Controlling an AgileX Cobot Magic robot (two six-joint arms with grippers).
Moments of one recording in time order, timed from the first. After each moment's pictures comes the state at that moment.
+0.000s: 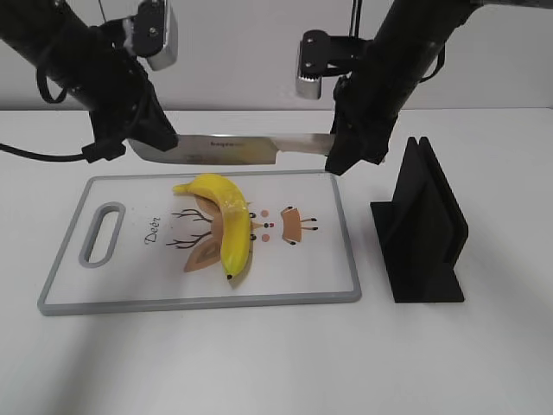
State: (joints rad) left arm -0.27 1.89 -1.45 -0.60 0.90 1.67; right arm 0.40 2.09 -1.69 0.33 1.06 -1.19
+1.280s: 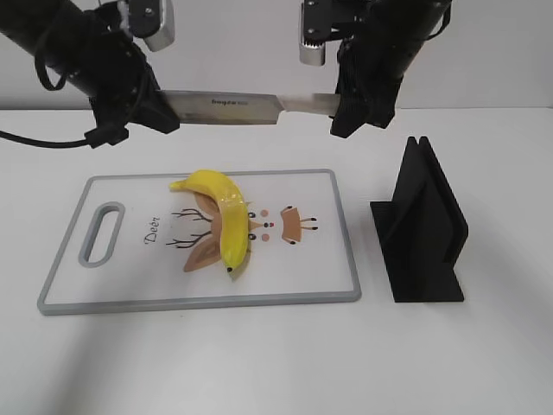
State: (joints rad) left arm -0.27 1.85 -1.46 -0.64 0.88 1.67; right arm 0.40 2.08 -1.83 0.26 1.10 -1.20
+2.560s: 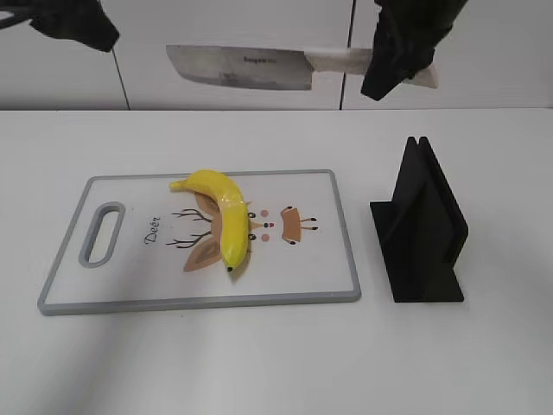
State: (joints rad) left arm -0.26 1.57 -1.46 -0.33 0.86 0.67; right arm 0.40 1.93 -1.83 0.22 1.22 -0.90
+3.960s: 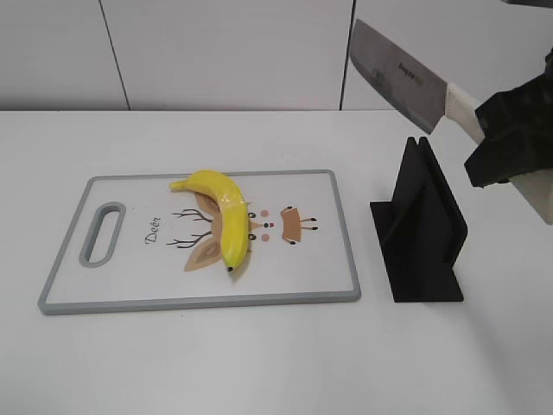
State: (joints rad) left arm -0.26 0.63 -0.61 -0.15 1.12 0.14; right arm 0.40 1.25 -1.04 0.22 0.97 0.03
